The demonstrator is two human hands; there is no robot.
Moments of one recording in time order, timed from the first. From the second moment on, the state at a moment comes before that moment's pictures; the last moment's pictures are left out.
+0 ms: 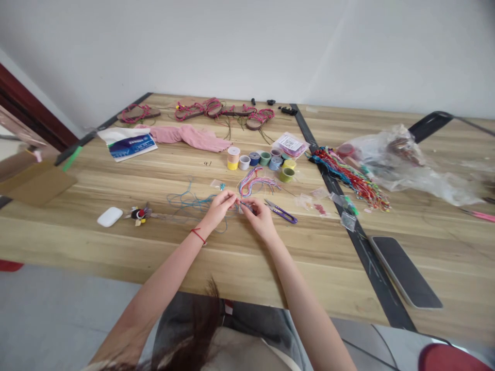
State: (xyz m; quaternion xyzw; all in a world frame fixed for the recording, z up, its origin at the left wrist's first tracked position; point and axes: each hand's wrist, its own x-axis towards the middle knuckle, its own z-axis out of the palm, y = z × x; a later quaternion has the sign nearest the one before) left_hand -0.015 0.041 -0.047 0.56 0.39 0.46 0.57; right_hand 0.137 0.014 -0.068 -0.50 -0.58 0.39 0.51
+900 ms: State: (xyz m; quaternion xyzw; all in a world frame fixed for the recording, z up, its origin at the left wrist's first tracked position) left_hand -0.010 0.043 -0.074 0.61 0.42 0.46 0.49; right_hand 0.132 0.013 -0.069 -0.46 -0.53 0.48 0.53
